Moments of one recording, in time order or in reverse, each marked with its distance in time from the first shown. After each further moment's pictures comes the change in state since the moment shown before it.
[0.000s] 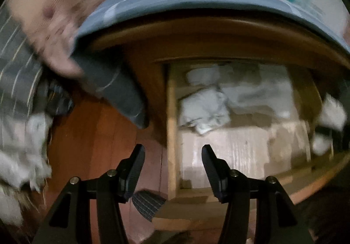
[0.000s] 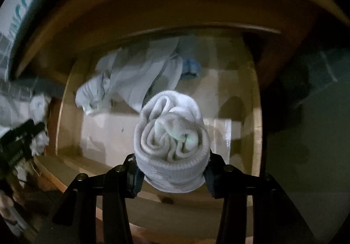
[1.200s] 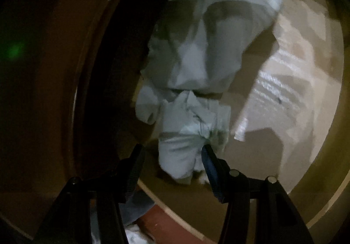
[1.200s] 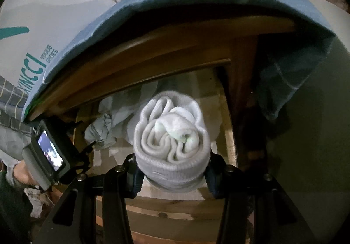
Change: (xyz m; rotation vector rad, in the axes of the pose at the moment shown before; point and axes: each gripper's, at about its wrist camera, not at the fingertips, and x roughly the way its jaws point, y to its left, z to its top) left arm 0.114 -0.091 0.020 0.999 -0.011 0.202; right arm -0.015 -0.036 0.001 0.142 -0.135 0.079
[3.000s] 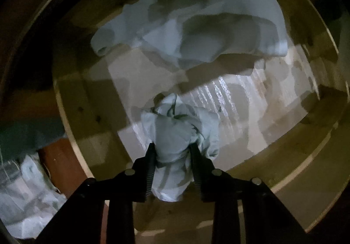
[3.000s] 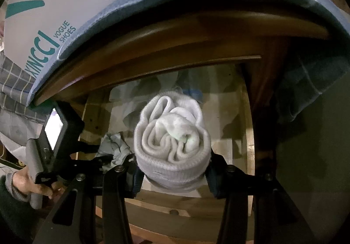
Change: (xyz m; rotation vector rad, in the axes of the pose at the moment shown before) left arm 0.005 0.018 -0.016 -0.582 0.268 -0.498; right arm 0.003 0.012 -0.002 -0.068 0.040 0.043
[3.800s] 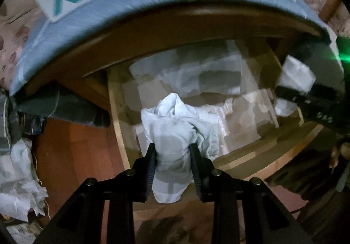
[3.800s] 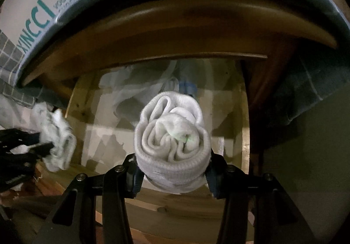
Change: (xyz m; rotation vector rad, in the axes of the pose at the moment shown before) left arm -0.121 0.024 -0.053 -0.176 -0.276 -0.059; right arm 0.018 0.016 -0.007 -0.103 0.037 -0.112
